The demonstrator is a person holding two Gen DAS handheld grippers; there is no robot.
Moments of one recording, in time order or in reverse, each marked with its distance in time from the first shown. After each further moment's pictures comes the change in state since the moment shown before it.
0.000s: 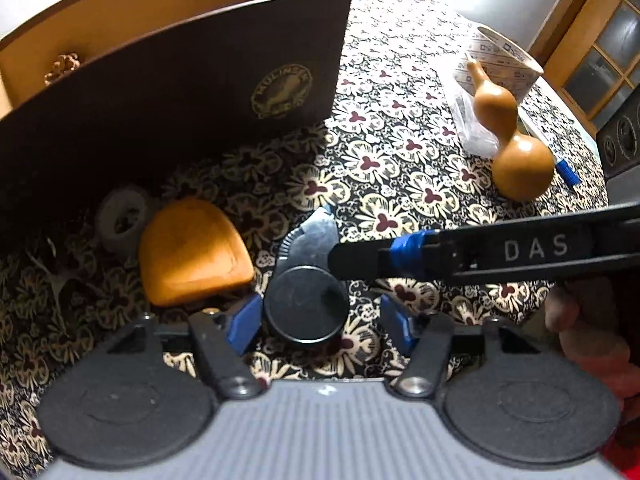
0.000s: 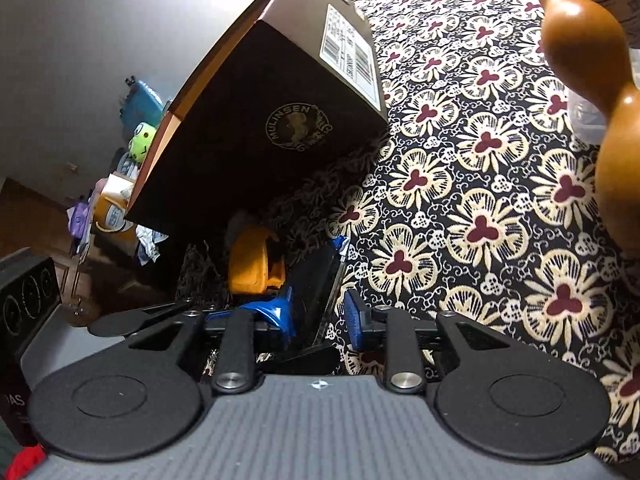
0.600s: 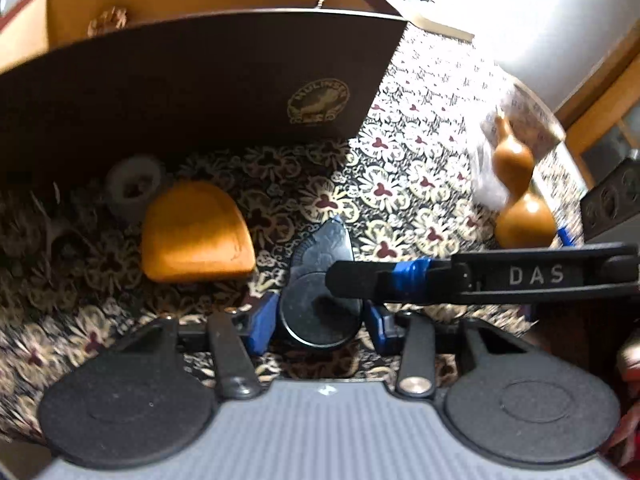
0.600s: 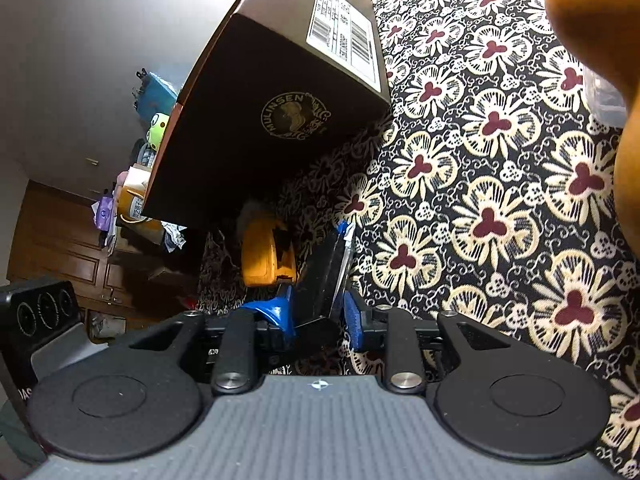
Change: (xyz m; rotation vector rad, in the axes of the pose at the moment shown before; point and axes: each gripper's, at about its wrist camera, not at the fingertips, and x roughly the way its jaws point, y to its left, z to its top) left arm -0.005 0.010 -0.001 -0.255 -0.051 -0.057; right arm 0.002 -0.023 0.019 0.058 0.091 0.097
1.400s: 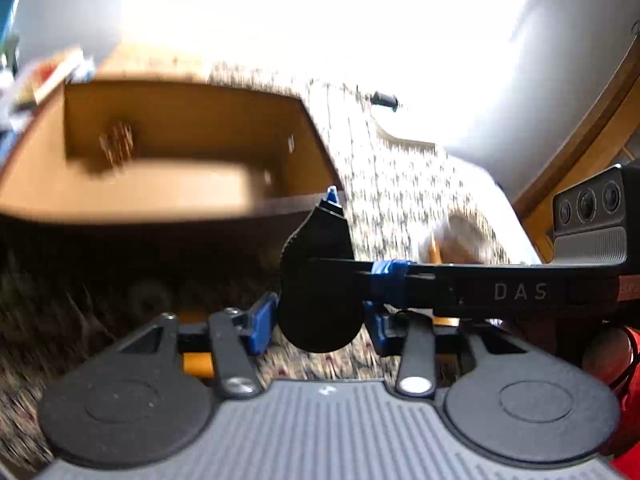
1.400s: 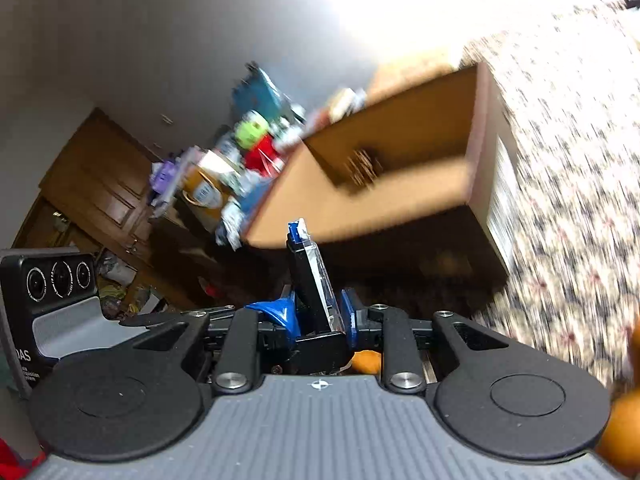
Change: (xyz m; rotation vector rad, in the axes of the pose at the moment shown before) left arm -0.092 -0.022 0.043 0.009 -0.279 -0.042; right arm -0.037 0.099 0.055 -0.401 -0.083 0.116
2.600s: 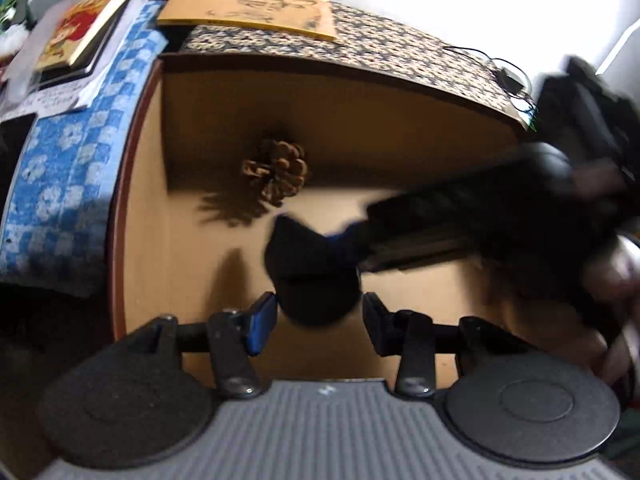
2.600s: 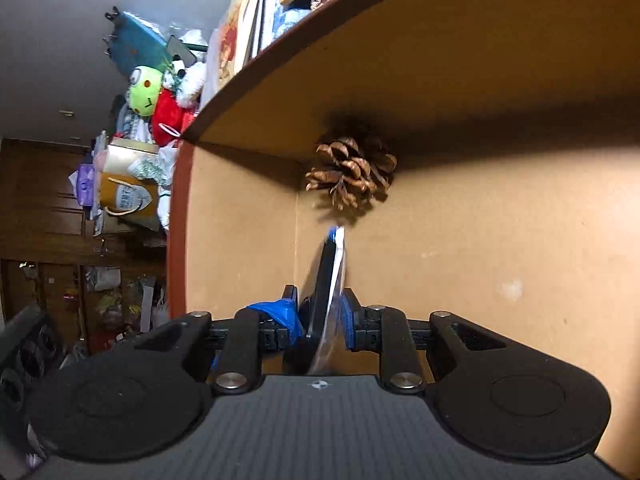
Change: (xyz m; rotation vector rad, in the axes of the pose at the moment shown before) left arm 0.087 0.211 0.107 -0.066 0.295 0.053; right arm 0.249 -0.050 0.111 0.384 0.414 -0.094
